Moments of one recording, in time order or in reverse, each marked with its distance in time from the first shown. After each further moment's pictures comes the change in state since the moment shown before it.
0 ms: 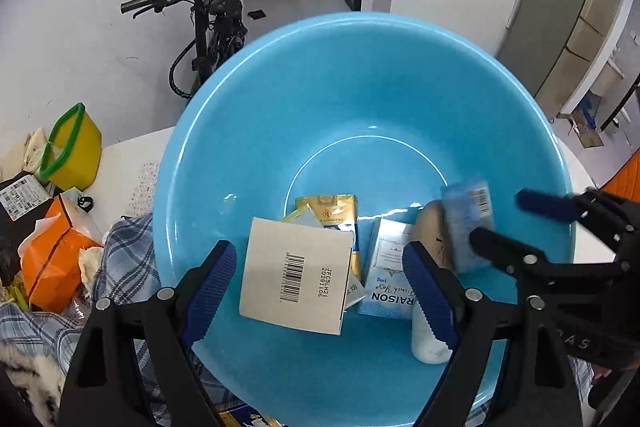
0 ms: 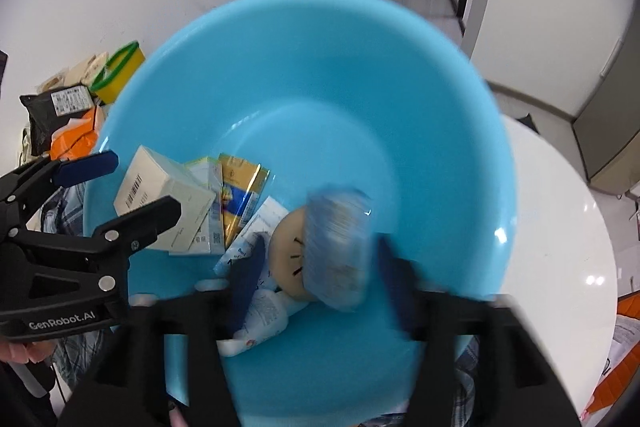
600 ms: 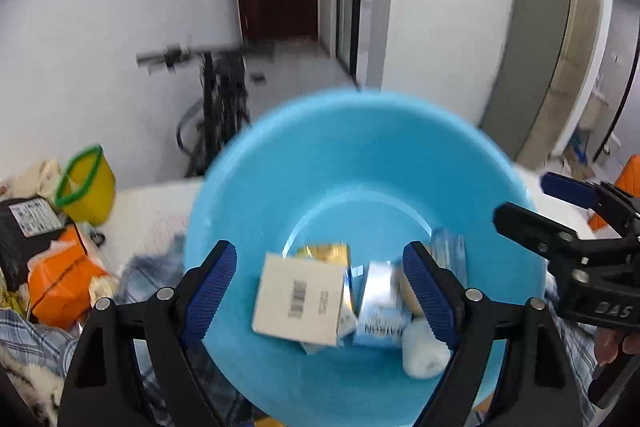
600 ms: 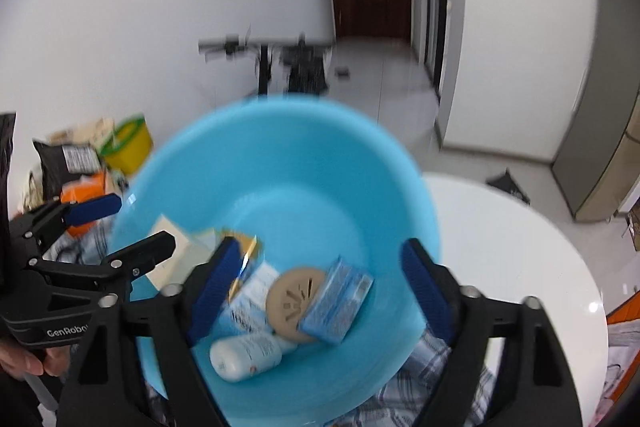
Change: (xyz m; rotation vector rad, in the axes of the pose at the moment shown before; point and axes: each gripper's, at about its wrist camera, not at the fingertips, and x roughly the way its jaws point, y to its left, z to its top) left arm -0.053 0.003 -0.022 -0.002 -0.324 -0.001; right arm -0.067 -0.001 -0.013 0.023 -0.360 -0.027
